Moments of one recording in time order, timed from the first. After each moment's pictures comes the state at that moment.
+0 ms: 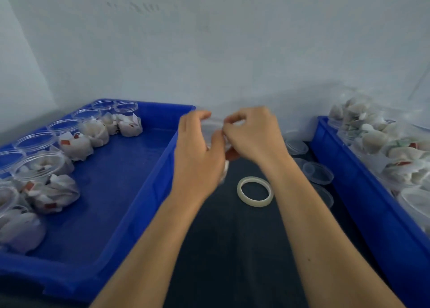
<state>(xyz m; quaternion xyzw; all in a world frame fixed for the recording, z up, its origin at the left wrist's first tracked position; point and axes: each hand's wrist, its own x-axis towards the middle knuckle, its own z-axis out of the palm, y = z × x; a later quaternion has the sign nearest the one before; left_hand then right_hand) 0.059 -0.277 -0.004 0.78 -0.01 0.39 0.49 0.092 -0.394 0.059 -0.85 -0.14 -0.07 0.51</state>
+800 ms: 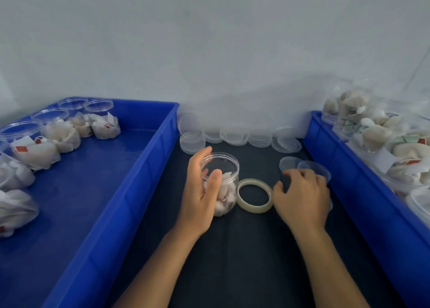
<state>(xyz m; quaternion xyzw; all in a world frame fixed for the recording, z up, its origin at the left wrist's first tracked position) 0.108 -0.288 -0.122 0.74 -0.11 0.30 0.59 0.139 -0.502 -0.100 -0.96 0.07 -0.20 0.16</state>
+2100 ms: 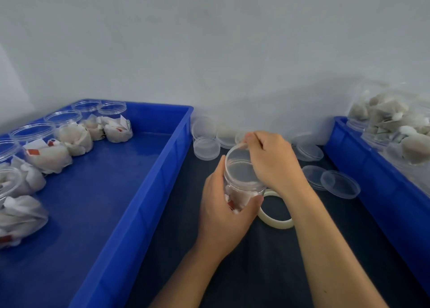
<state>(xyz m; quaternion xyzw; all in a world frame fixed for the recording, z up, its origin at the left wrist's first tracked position) 0.108 -0.298 -0.123 0.76 -0.06 0.31 0.57 0.184 -0.408 -0.025 -0.90 -0.14 -0.13 0.39</state>
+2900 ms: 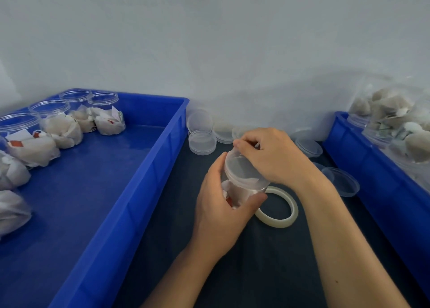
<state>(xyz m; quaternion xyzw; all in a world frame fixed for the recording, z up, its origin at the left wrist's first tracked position) 0.109 -0.301 -0.121 0.75 -0.05 0.27 0.60 0.204 -0.427 -0.023 -0.91 -0.26 -0.09 0.30</state>
